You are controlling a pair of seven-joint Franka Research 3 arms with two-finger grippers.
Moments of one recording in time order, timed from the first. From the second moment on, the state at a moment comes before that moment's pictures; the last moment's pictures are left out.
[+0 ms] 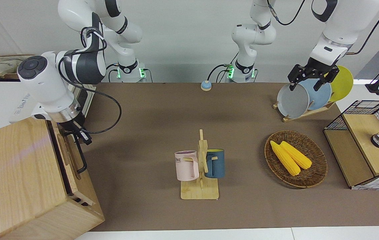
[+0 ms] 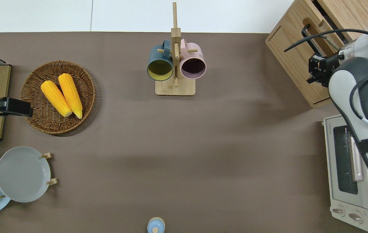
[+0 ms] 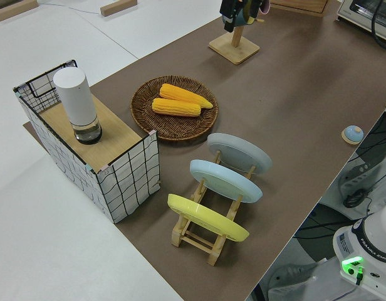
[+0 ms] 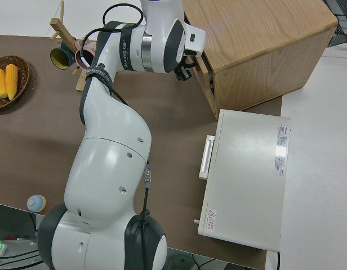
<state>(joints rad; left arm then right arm) -0.15 0.04 0.15 -1.49 -0.02 1.55 0.05 -0.08 0.40 0.05 -1.39 0.01 1.84 0.80</state>
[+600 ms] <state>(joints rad) -0.15 0.04 0.15 -1.49 -0.02 1.55 0.05 -0.11 0.40 0.05 -1.38 0.01 1.81 0.73</state>
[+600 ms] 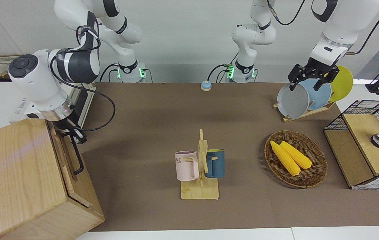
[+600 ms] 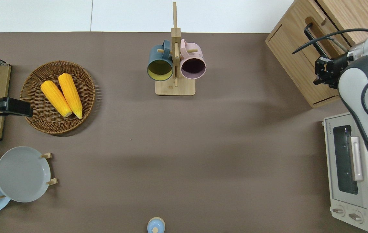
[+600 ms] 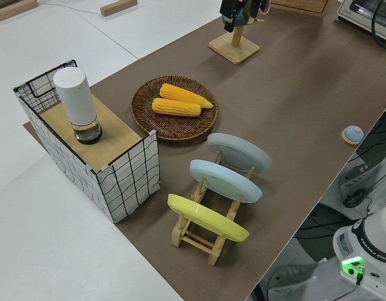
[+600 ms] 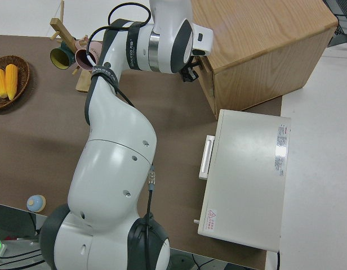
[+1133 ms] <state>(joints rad) -0.15 0.04 0.15 -1.49 -0.02 1.55 0.05 -0.11 0.40 0.05 -1.38 0.01 1.81 0.72</state>
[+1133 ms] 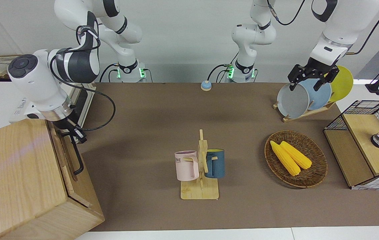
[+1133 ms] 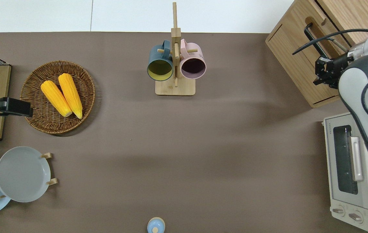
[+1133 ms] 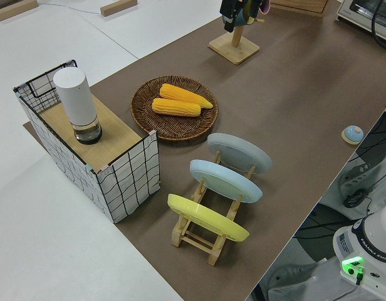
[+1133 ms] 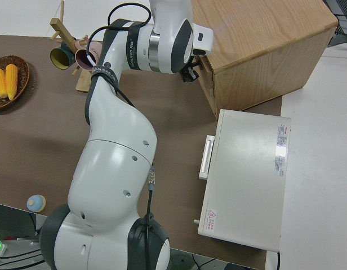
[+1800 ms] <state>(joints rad) -0.15 0.04 0.15 -1.49 -0.02 1.55 0.05 -0.03 0.39 0.07 -1.37 0.01 1.81 0.70</state>
